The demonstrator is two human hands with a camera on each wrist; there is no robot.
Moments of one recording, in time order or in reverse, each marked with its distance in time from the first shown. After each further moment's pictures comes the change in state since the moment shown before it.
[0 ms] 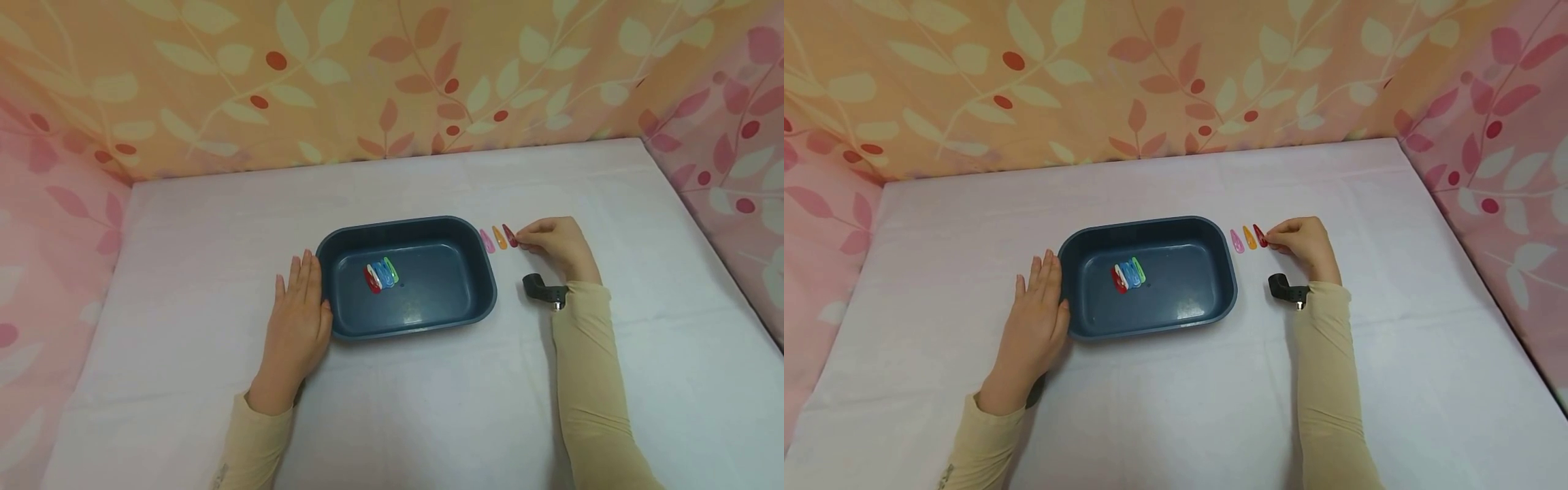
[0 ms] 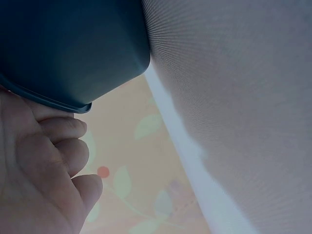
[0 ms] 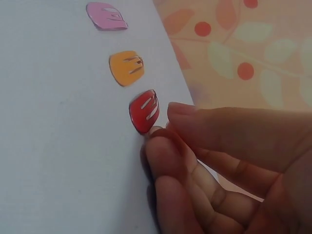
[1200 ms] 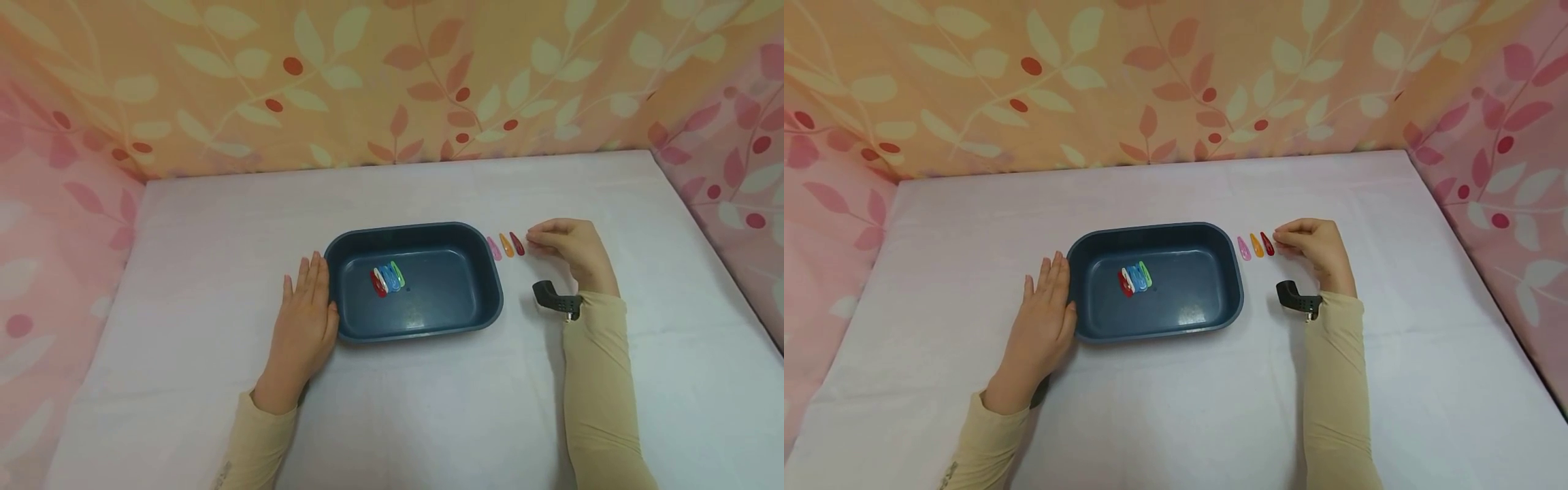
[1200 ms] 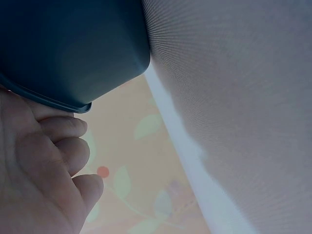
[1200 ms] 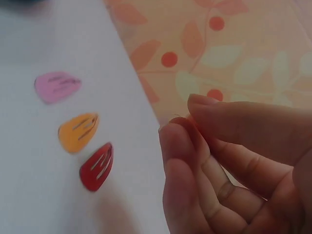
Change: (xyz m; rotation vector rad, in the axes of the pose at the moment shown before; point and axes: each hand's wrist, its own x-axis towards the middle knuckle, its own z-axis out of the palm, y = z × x) left_hand 0.003 0.005 0.004 0.002 -0.031 -0.010; right_hand -0.008 -0.006 -0.013 0.215 0.008 -0.044
